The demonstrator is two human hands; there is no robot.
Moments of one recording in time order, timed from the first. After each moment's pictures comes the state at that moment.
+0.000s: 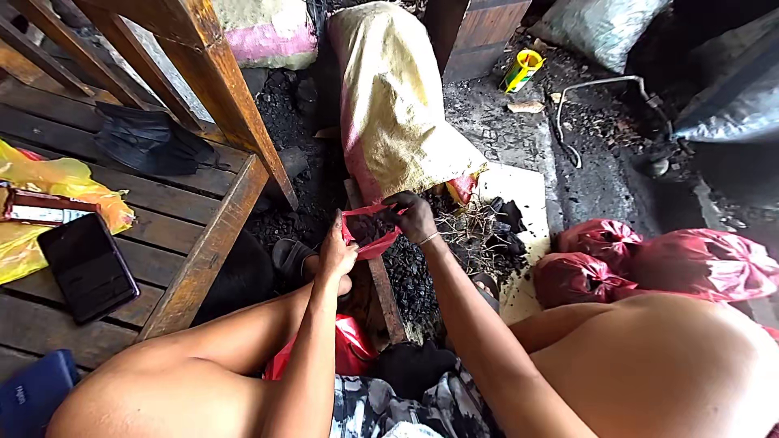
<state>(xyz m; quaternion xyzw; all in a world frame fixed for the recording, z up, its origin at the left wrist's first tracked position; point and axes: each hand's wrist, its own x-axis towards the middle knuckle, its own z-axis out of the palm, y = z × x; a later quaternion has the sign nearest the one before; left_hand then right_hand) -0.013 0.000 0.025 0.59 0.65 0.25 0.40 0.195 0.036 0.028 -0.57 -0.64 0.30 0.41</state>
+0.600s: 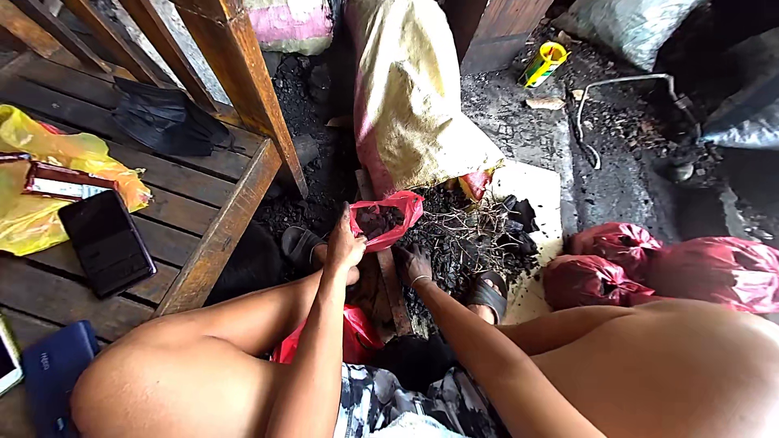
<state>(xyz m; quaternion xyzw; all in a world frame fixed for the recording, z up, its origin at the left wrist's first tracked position) -0.019 -0.004 0.022 0.58 0.67 0.24 0.40 0.176 -0.036 -0.119 -0.73 -0.62 0.28 -0.02</state>
